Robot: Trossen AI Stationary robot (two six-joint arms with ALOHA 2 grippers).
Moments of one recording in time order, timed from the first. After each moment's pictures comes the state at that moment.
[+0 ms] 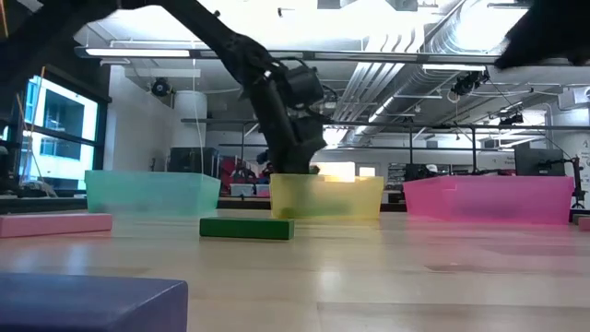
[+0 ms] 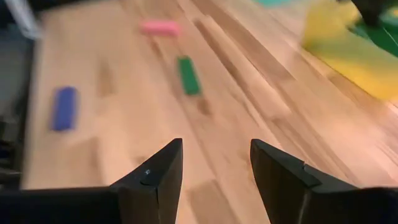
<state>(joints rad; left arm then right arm) 0.39 2.09 1.52 -0.48 -0.10 -0.08 0.85 1.45 0.90 -0.48 0.85 1.02</state>
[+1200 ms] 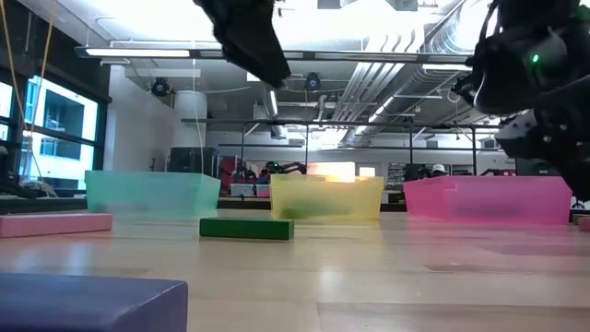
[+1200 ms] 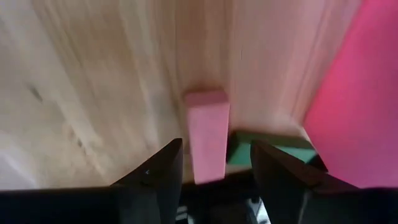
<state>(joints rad) -0.13 1.61 1.31 -0.60 -0.35 -0.18 0.25 1.45 0.71 -1.22 0.09 0.33</state>
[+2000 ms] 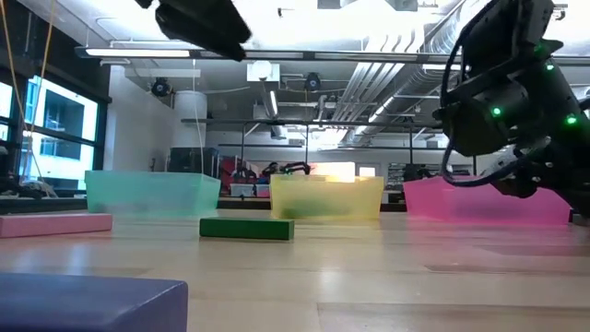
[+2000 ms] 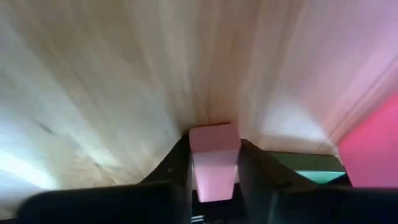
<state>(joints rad) -0.53 1.59 1.13 -0.41 -0.67 -0.45 0.20 1.72 0.77 -1.13 -0.02 0.25</state>
